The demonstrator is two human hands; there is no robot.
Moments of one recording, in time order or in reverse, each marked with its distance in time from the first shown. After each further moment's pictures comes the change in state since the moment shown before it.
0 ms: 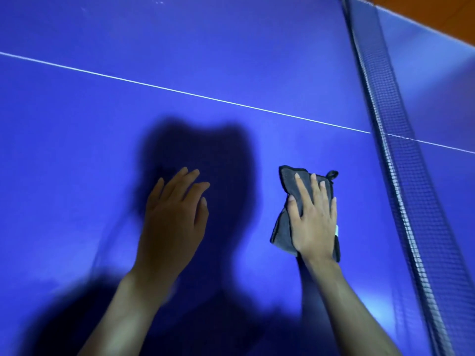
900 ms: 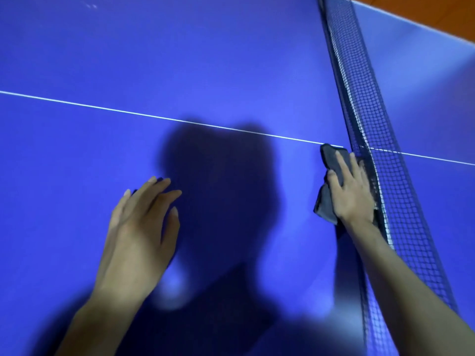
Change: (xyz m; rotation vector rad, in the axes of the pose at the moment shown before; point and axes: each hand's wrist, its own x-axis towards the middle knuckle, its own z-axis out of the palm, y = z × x) left_hand 0.066 0.080 0.067 -0.018 -0.020 -0.070; right_hand 0.193 0.190 -0.023 0.130 -0.059 0.125
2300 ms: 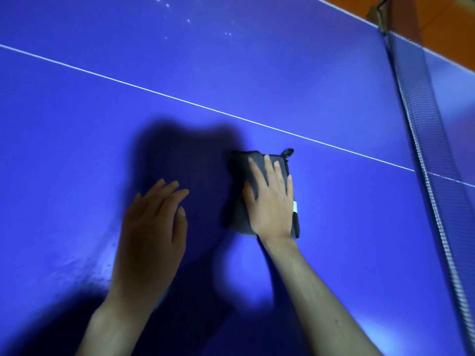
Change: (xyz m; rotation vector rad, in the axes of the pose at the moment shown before) left_hand -0.065 -0.203 -0.162 -0.063 0.129 -0.090; right_hand -0.205 -0.382 0.129 -0.175 0.035 -0.413
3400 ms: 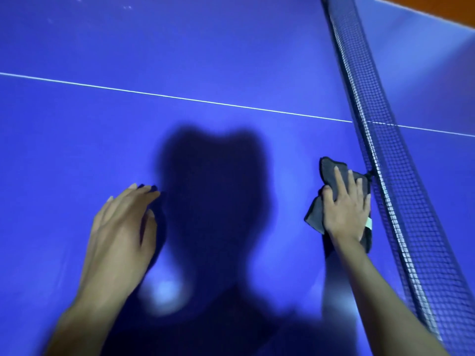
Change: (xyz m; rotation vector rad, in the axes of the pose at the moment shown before) left_hand -0.038 0.114 0.082 0.047 -0.182 0.052; right_hand -0.090 0.339 -0.045 0.025 0.028 0.572
